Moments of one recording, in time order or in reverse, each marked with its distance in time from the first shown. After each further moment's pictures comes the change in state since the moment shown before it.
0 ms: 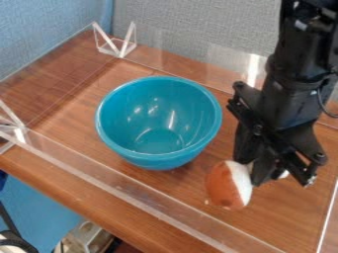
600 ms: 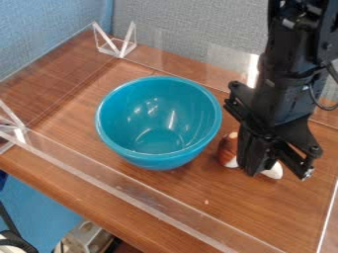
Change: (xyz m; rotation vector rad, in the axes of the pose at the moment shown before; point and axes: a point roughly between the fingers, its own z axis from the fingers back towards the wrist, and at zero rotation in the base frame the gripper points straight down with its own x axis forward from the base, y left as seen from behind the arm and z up) arm 0.003 0.006 -0.003 -0.031 -0.033 0.030
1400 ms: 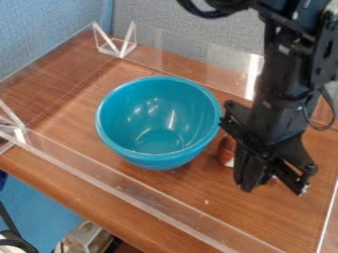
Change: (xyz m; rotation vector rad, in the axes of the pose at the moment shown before) arm -0.001 -0.002 -0.020 -0.007 0.032 0.061
